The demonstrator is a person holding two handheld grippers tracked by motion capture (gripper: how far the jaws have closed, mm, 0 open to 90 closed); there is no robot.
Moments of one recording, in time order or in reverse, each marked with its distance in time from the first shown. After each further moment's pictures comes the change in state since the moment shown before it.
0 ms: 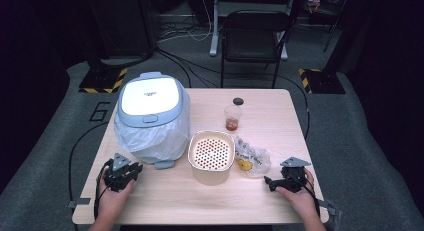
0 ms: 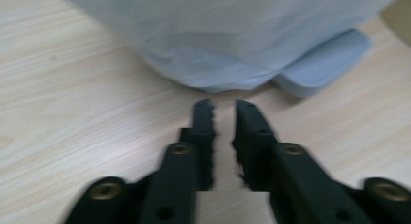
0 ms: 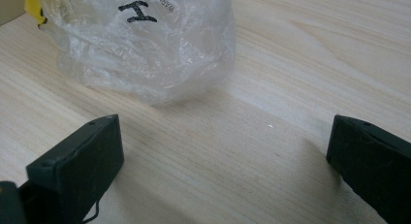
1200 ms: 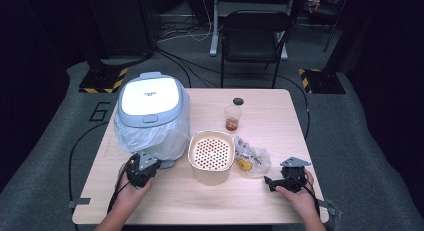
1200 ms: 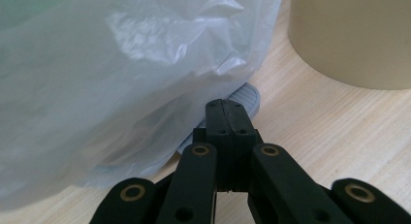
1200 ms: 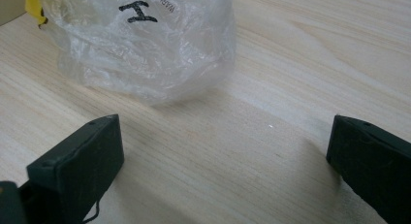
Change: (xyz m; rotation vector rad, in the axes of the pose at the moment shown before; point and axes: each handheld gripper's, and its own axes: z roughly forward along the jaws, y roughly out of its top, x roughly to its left) left arm -0.055 0.043 0.010 0.020 -0.062 0.224; right arm -0.001 0.000 0.000 -0.004 0.002 -0.009
